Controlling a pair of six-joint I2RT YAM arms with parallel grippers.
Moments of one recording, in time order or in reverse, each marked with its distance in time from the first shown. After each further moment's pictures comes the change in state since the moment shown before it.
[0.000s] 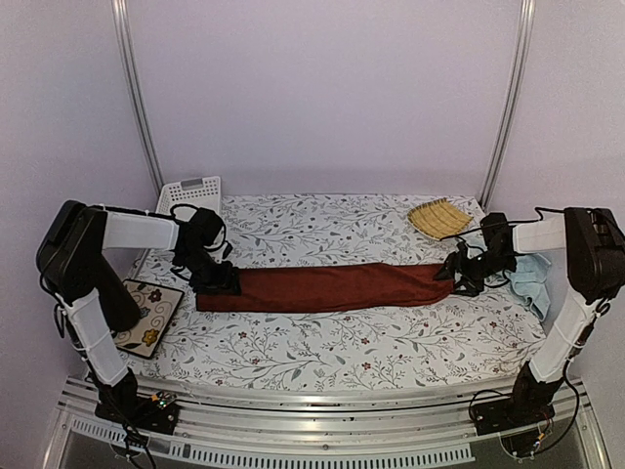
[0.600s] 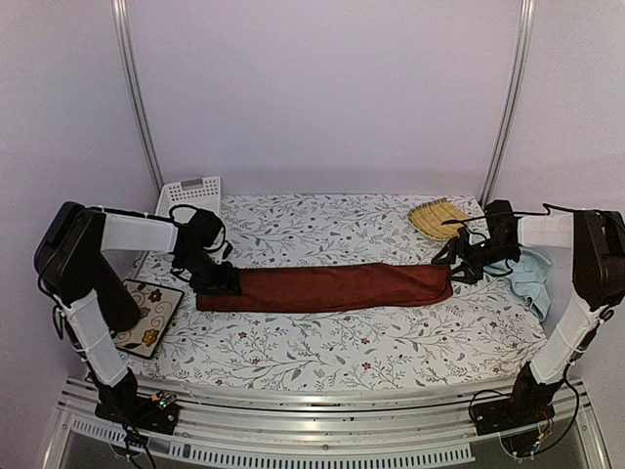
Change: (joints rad) left arm -0.005 -0.012 -0.027 0.039 -0.002 0.000; right arm 0.000 -0.059 0.057 -0.021 -0.110 0.050
